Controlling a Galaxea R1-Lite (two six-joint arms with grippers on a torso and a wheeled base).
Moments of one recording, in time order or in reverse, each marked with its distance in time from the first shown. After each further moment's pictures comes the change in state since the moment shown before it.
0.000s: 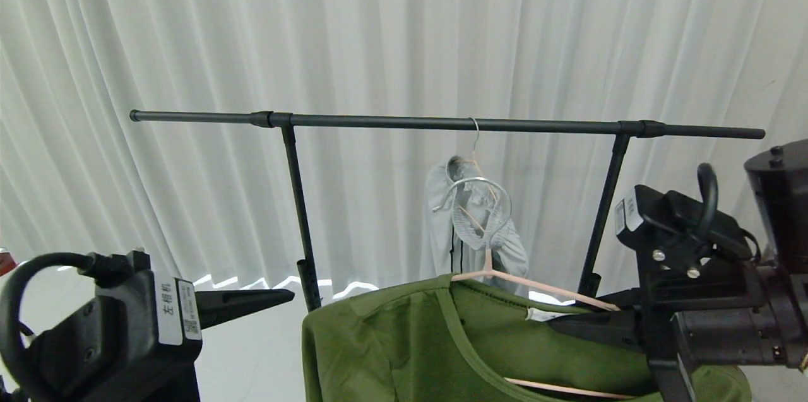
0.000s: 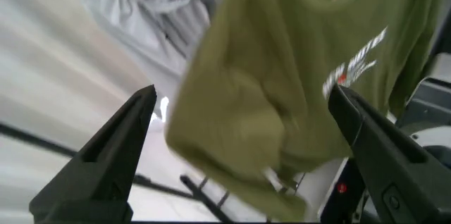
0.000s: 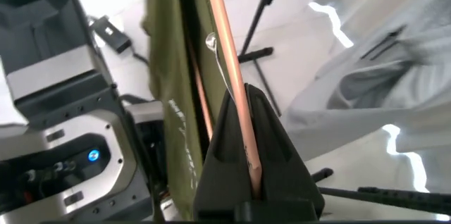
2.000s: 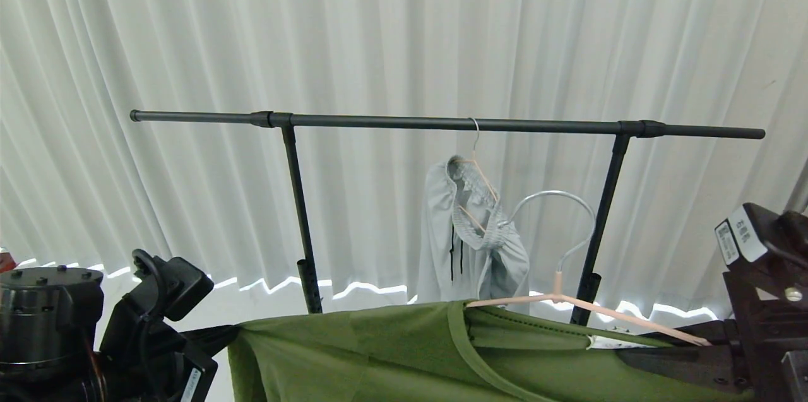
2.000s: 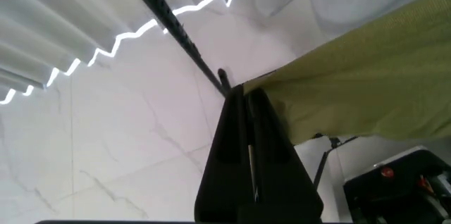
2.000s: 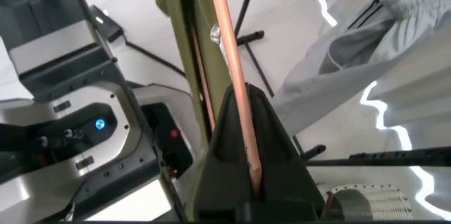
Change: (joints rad) left arm 0.600 0.241 0.220 -0.226 -0.020 -0.003; right arm -0.002 -0.178 0.030 0.172 -0.046 0.006
